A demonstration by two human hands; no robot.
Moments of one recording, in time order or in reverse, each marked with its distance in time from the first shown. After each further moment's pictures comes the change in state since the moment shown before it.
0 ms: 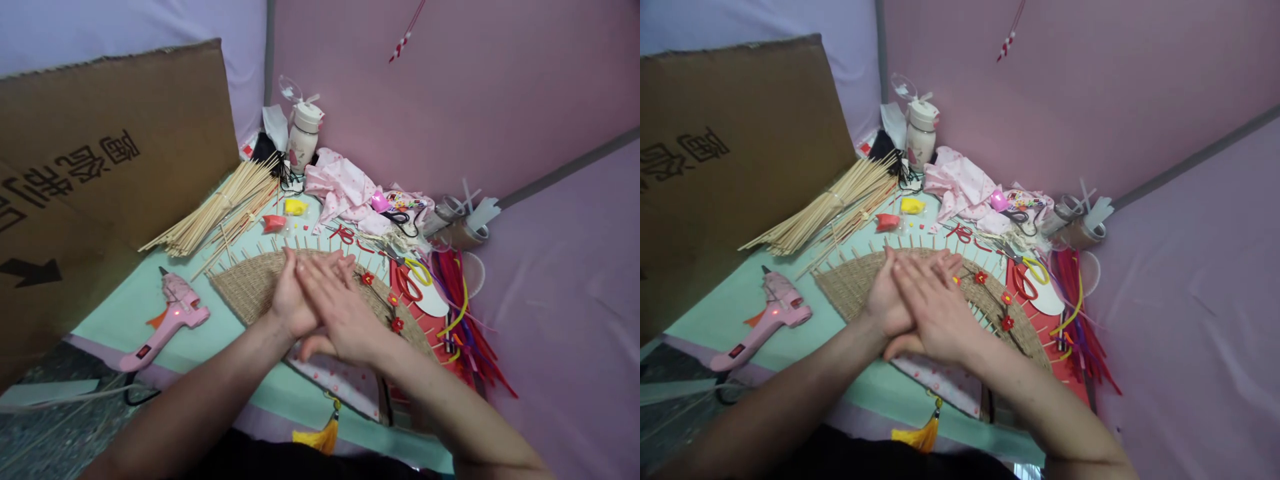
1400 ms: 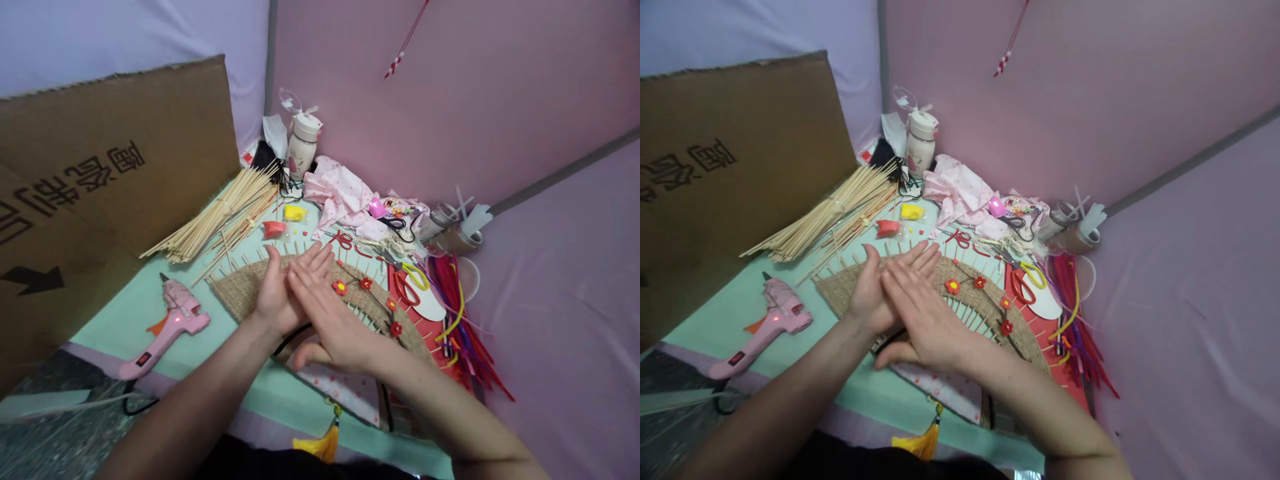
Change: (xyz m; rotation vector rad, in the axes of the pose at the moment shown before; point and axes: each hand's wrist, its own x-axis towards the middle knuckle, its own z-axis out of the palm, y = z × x) left_hand -0.010 0.001 0.010 0.187 0.064 0.197; right_hand 0.019 0.011 0.010 0.170 0.075 -0.075
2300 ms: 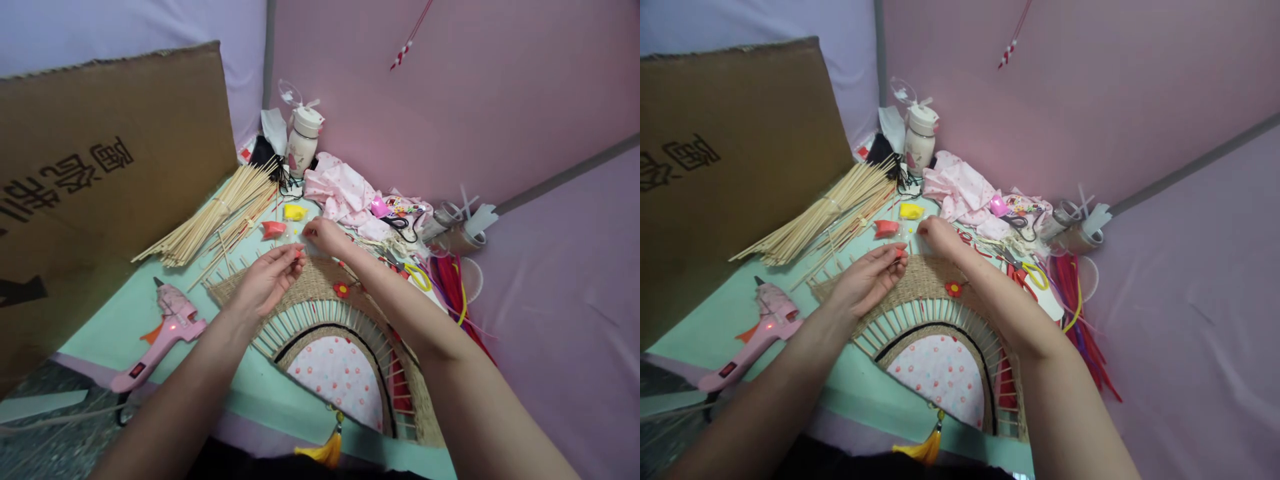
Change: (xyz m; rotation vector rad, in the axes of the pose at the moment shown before) left_hand 0.024 0.032 -0.030 0.323 0.165 0.198; right_hand 0.104 0.139 0.016 -0.085 -0.066 0.398
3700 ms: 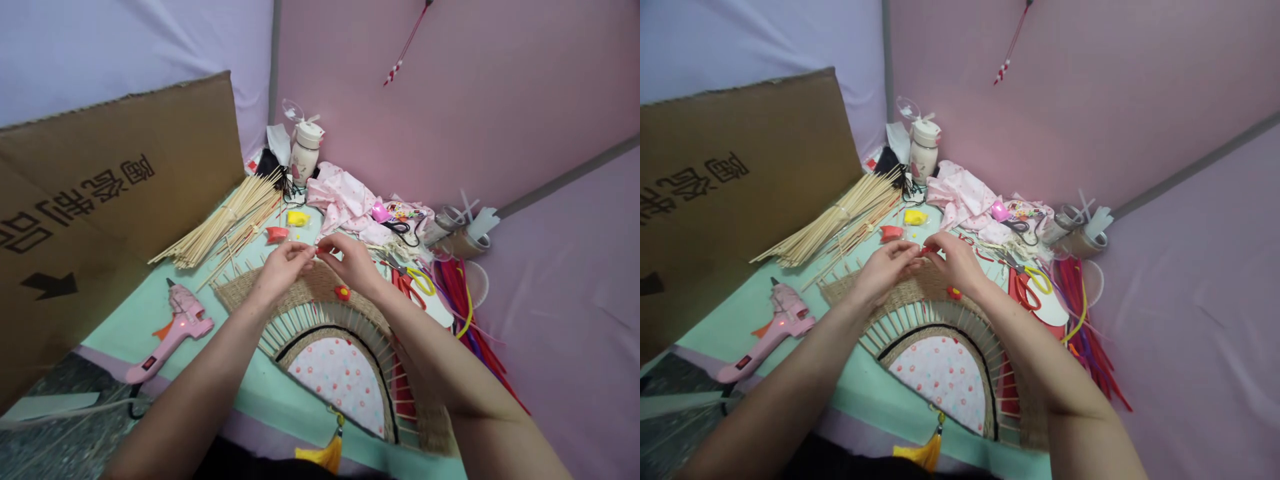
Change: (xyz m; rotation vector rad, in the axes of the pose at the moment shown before) left_hand 0.013 -0.008 0.015 0.520 0.097 0.191; right_hand -0.083 -0.033 -0.034 0.324 0.332 -0.162
